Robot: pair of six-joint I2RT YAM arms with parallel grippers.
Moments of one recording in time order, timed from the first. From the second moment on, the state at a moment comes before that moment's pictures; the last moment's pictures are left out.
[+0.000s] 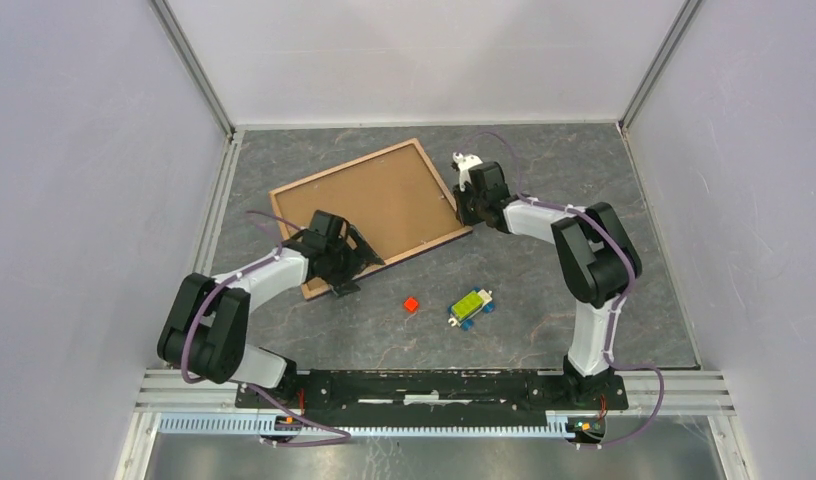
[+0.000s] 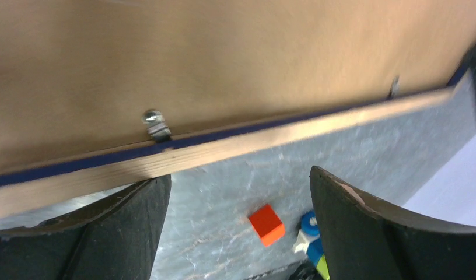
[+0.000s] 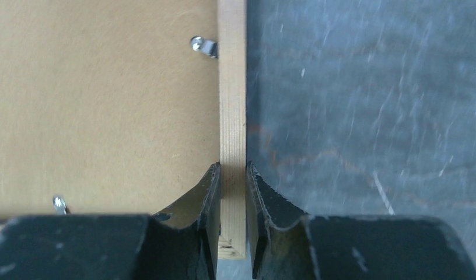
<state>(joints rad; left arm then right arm) -0.40 1.43 0.68 -0.28 0.17 -1.05 0.43 1.98 1.21 0.01 -0.03 0.05</state>
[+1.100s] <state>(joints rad) -0.12 1.44 0.67 -0.24 0.15 -0.94 0.91 1.56 0.59 0.35 0.03 0.42</state>
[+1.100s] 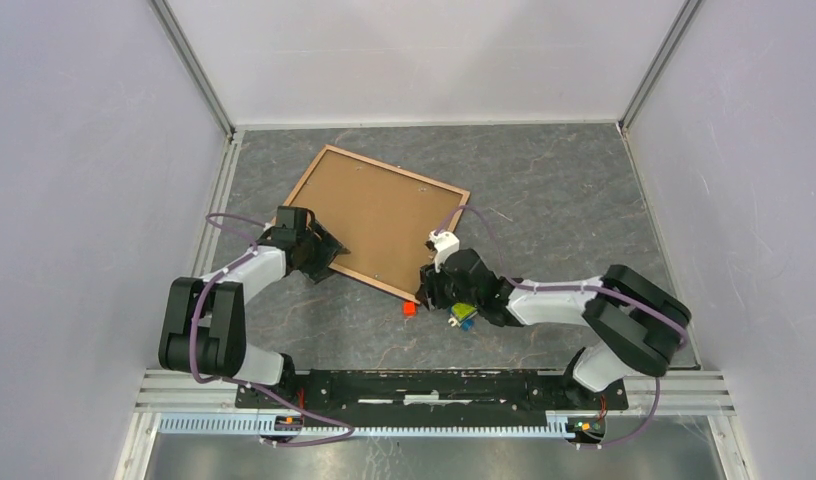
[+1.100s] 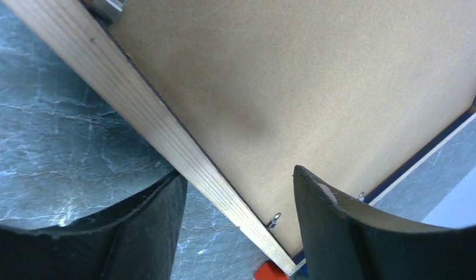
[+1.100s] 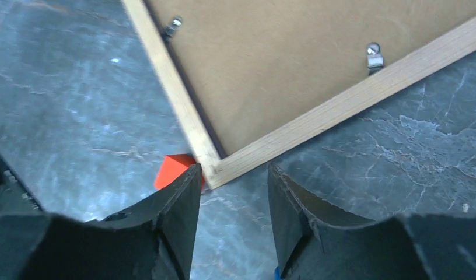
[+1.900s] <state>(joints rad) -0.21 1.52 0.70 -0.17 0.09 -0.89 0.57 1.50 1.00 0.40 0.30 0.04</state>
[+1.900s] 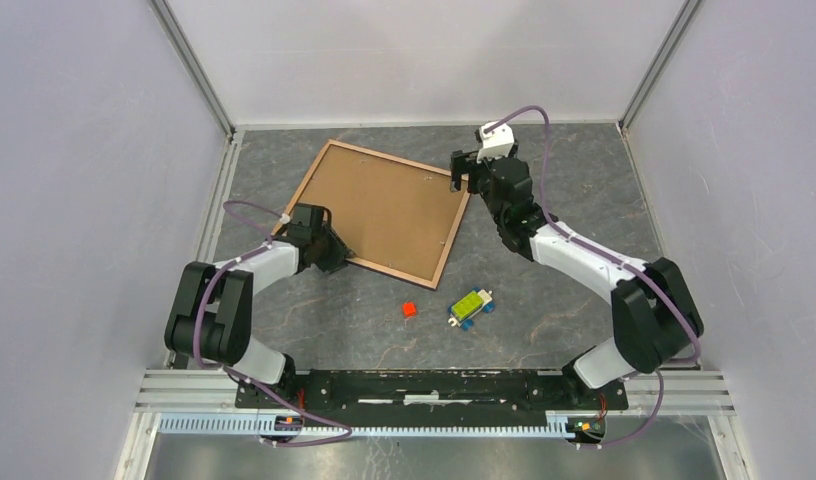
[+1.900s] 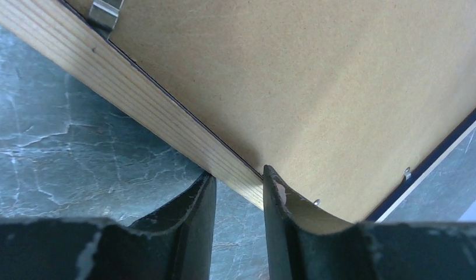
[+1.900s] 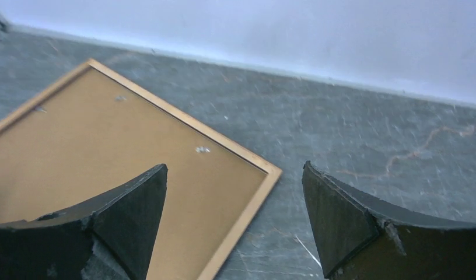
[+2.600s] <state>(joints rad) -0.38 1.68 0.92 -0.27 0.06 -0.76 0.34 1.94 1.35 0.00 0.02 -0.13</state>
